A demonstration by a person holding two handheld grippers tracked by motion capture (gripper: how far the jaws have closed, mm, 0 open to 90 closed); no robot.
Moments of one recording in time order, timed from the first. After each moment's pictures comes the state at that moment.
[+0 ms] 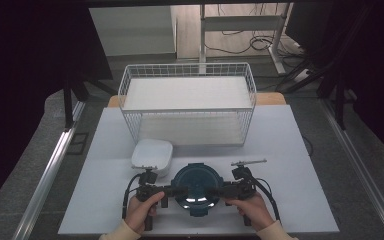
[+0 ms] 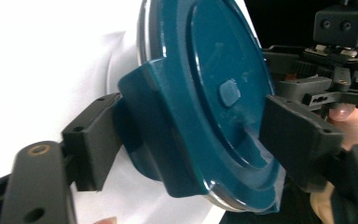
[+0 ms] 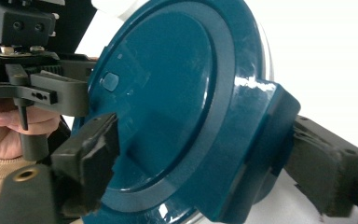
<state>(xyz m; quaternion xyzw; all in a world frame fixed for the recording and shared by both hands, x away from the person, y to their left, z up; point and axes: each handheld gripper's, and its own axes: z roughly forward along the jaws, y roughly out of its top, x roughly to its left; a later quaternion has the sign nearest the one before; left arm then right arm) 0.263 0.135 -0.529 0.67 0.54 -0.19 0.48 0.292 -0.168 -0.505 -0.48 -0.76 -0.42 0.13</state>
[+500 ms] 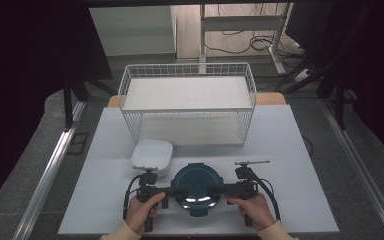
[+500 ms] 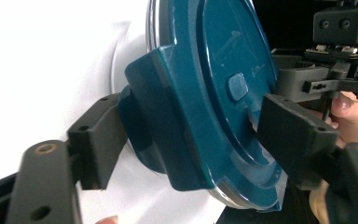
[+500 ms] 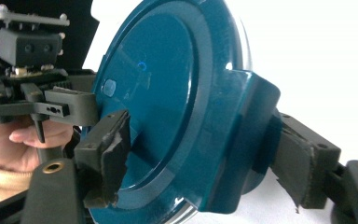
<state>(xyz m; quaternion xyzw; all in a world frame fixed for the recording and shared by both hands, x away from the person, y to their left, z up) 0.260 0.135 -0.528 0.66 0.55 -0.19 0.47 0.295 -0.176 -0.509 -0.52 -0.73 -0.42 0.18</state>
